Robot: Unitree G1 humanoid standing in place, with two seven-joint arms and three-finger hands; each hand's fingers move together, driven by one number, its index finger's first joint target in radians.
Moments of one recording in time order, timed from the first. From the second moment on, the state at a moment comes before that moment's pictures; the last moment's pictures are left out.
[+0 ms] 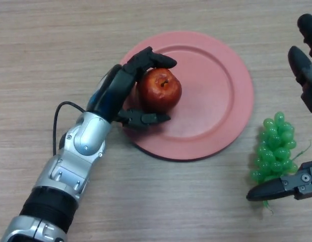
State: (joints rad) left arm -0.61 0.17 -0.19 0.61 0.24 -0.35 0.03; right arm 0.07 -0.22 -0.13 -0.94 0.12 0.49 0.18
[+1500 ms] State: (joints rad) left arm -0.04 0.27 0.20 -0.66 -0.29 0.36 -0.10; right arm -0.12 -0.27 -0.09 -0.86 0.12 0.56 0.14
